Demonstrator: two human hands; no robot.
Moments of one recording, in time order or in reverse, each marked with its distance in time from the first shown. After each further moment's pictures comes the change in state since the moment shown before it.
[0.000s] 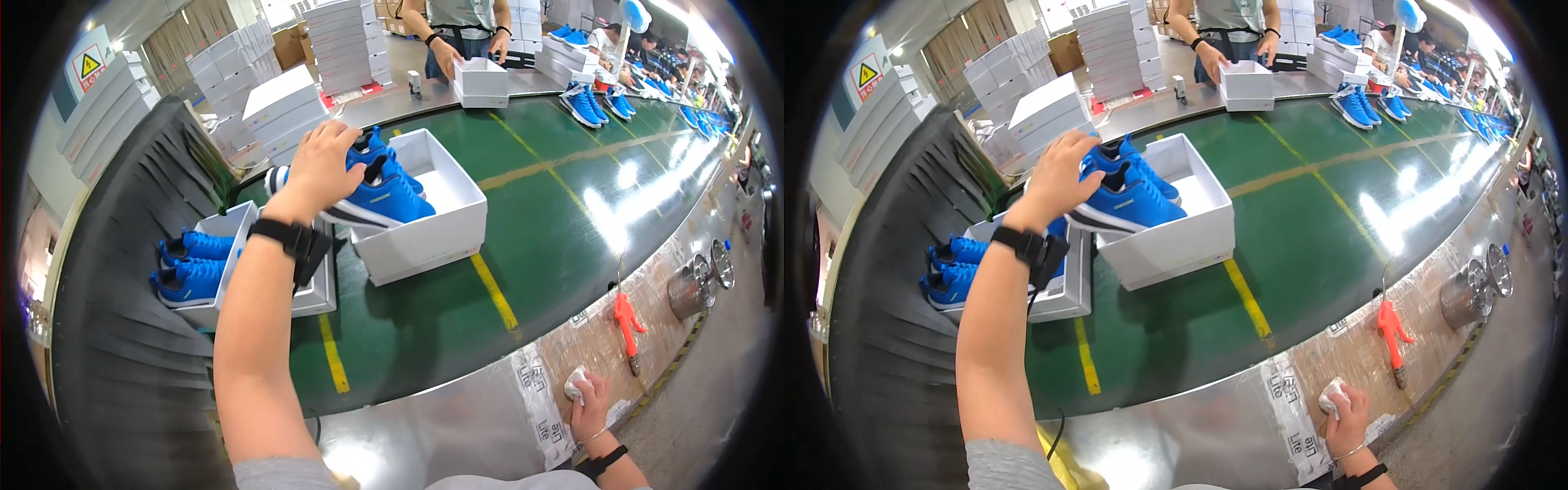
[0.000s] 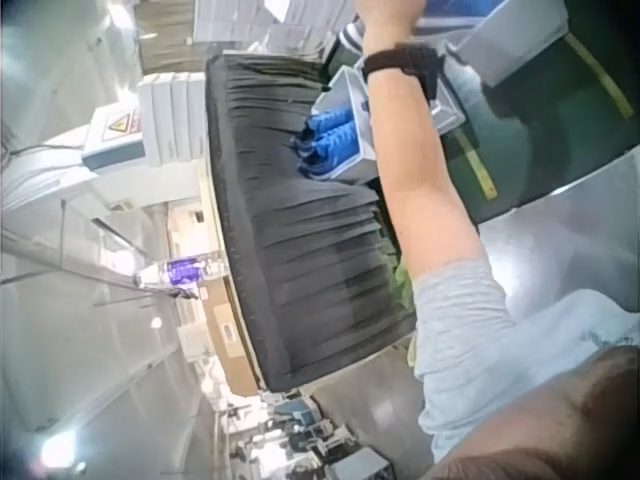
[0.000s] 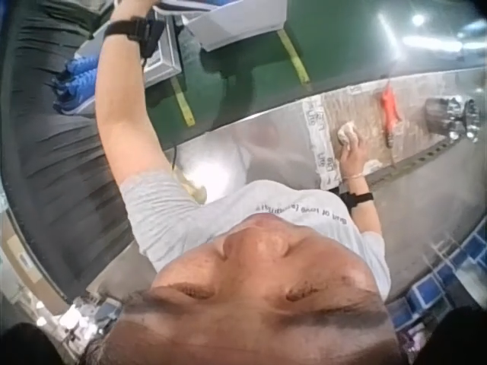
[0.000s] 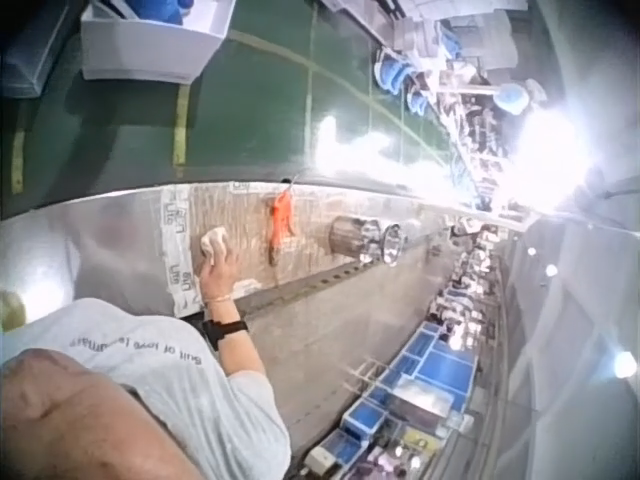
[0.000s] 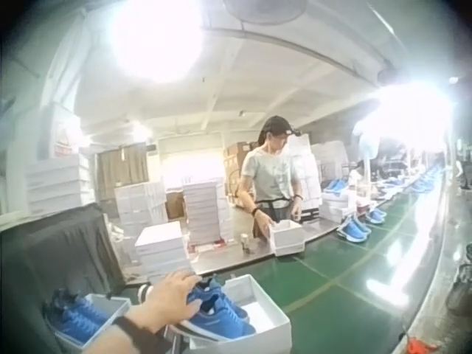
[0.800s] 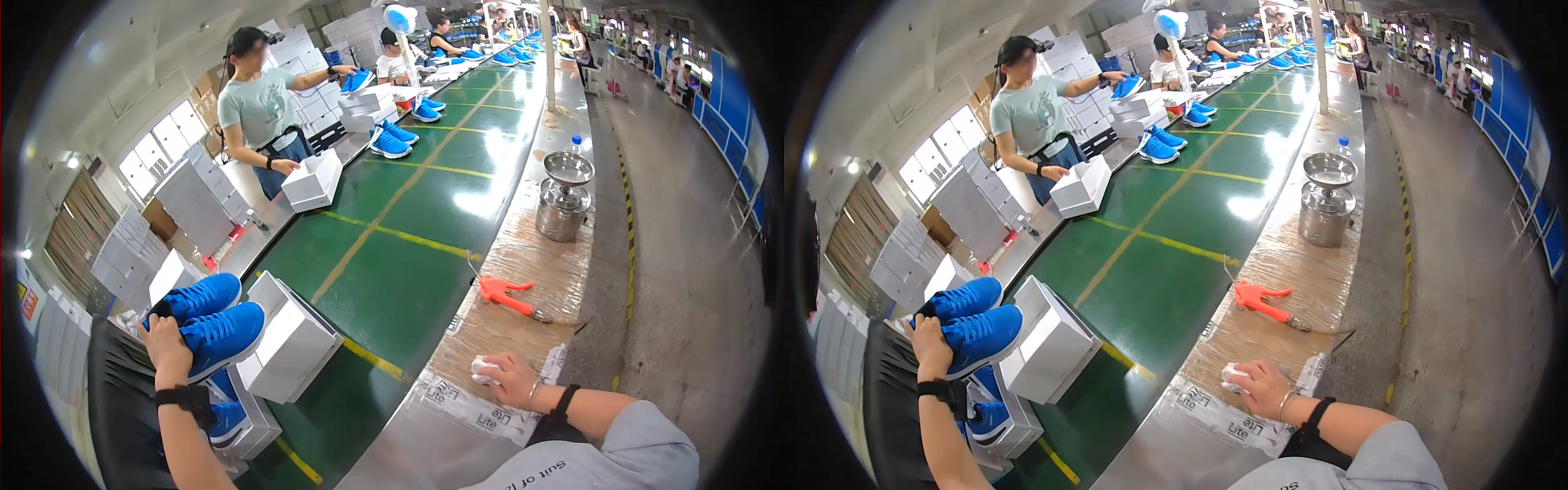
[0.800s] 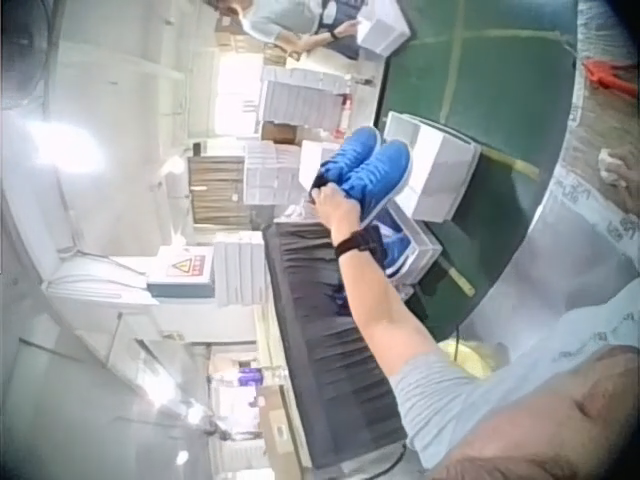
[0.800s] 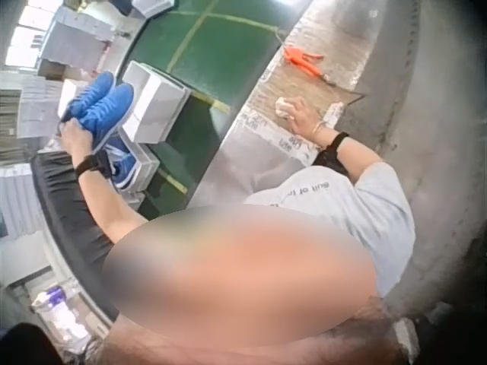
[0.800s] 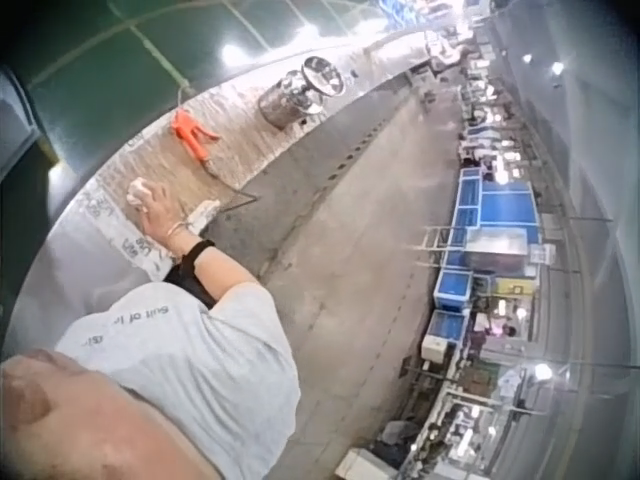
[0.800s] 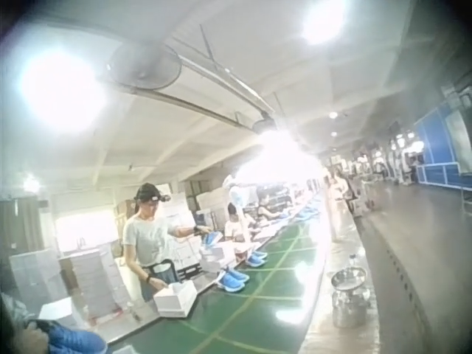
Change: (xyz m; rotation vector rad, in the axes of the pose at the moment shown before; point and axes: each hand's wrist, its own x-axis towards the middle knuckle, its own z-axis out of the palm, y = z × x) left_hand 0.013 0.038 -0.088 0.729 -0.236 -0.156; right_hand -0.014 0.016 0.001 0.040 0.138 -0.068
